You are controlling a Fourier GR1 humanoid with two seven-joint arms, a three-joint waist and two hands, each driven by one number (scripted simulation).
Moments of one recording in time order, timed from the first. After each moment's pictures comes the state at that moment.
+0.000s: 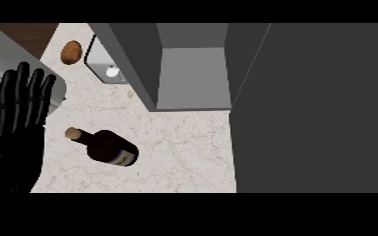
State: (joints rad) left arm 0.03 0.08 0.02 -2.10 0.00 0.00 0.00; right arm -0.03 -0.08 0.02 -2.10 0.01 0.01 0.02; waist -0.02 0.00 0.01
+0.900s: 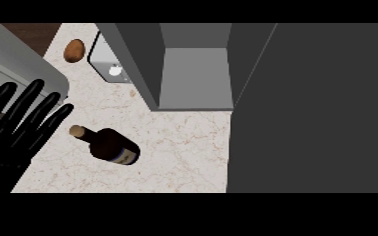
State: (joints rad) left arm 0.04 0.25 0.09 -2.26 0.88 -0.17 0.47; right arm 0.21 -0.16 0.12 -2.37 -0.31 0.21 0.24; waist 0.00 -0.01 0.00
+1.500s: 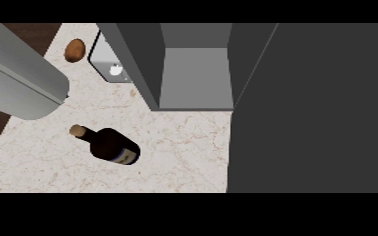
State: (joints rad) left arm 0.01 0.42 0.40 -2.35 1.26 -0.06 0.68; right arm 0.22 -0.17 0.13 -2.41 -0.32 0.17 0.35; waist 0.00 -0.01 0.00
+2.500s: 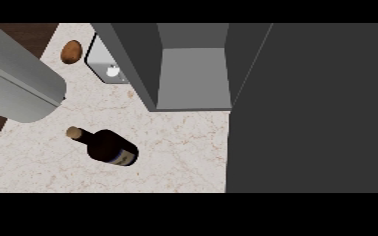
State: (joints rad) left arm -0.02 0.48 0.58 -2.35 1.35 0.01 0.74; right arm 0.18 -0.18 0.18 -2.43 -0.30 0.11 0.41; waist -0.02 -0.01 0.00
